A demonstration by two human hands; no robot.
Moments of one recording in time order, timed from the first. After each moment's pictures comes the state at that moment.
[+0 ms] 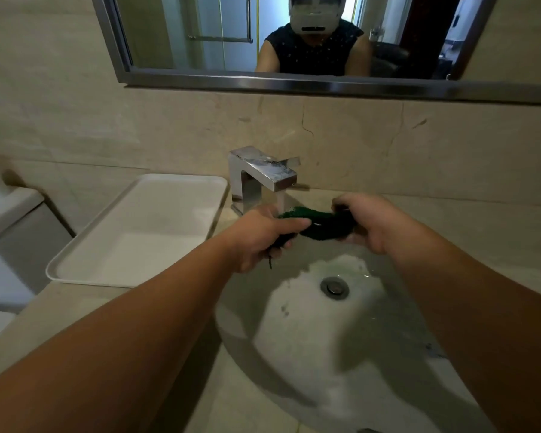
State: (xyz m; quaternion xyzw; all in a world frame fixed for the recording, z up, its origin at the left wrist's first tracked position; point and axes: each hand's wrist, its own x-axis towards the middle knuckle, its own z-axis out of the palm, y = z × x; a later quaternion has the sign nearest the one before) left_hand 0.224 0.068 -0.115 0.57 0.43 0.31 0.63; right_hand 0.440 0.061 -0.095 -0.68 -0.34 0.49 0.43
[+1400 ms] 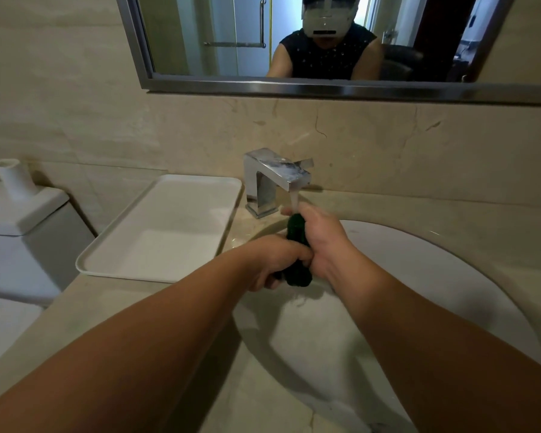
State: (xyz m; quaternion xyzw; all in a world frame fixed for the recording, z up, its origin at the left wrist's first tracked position) left_hand 0.223 0.031 -0.114 0.58 0.58 0.14 0.56; right_hand 0.332 0.040 -0.113 -0.56 -0.31 0.55 0.54
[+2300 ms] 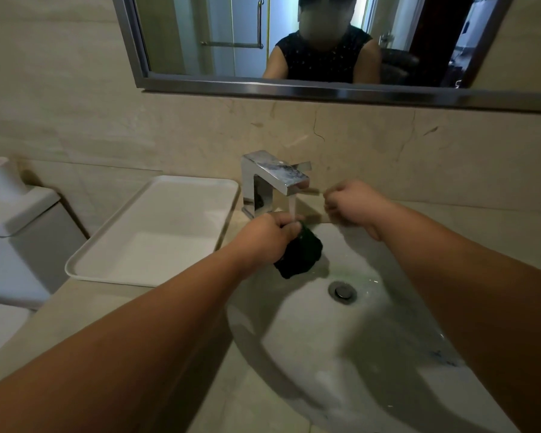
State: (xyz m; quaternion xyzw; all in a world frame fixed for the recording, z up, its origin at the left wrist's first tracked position) left_hand 0.213 0.048 -0.103 0.71 0.51 0.26 0.41; right_hand 0.414 0.076 -0.071 -0.70 -0.54 0.33 0.31
